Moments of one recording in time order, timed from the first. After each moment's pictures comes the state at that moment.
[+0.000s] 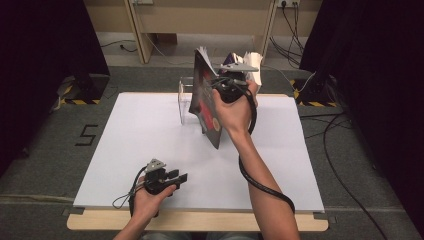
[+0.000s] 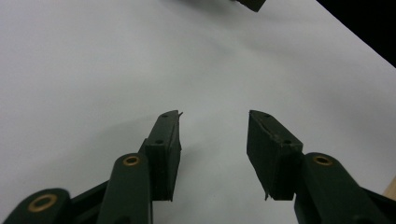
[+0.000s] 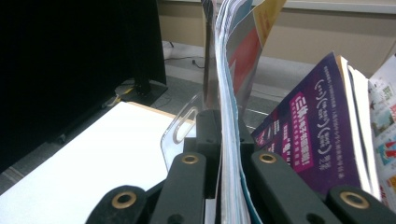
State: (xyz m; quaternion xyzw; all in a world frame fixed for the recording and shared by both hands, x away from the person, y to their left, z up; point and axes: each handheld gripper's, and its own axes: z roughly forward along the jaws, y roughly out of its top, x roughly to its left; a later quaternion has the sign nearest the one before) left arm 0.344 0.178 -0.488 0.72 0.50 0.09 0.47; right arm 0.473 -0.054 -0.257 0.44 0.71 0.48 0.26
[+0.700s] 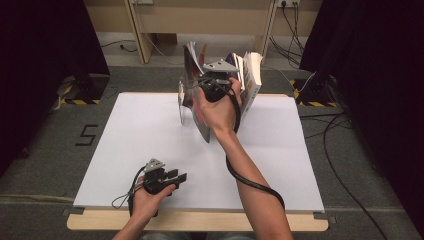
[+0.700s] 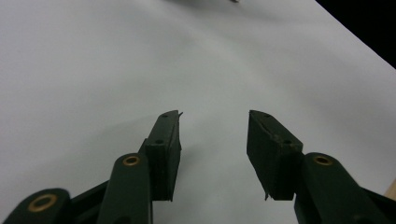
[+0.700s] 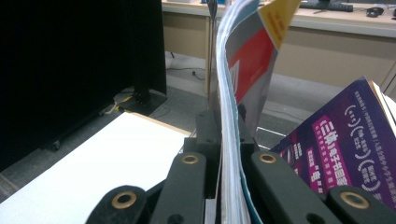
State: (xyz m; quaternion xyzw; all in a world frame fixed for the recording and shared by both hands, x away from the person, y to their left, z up) left arm 0.344 0.180 -0.488 0.71 0.51 0.09 0.48; right arm 0.479 -0.017 -0.261 0.42 0.70 0.49 0.29
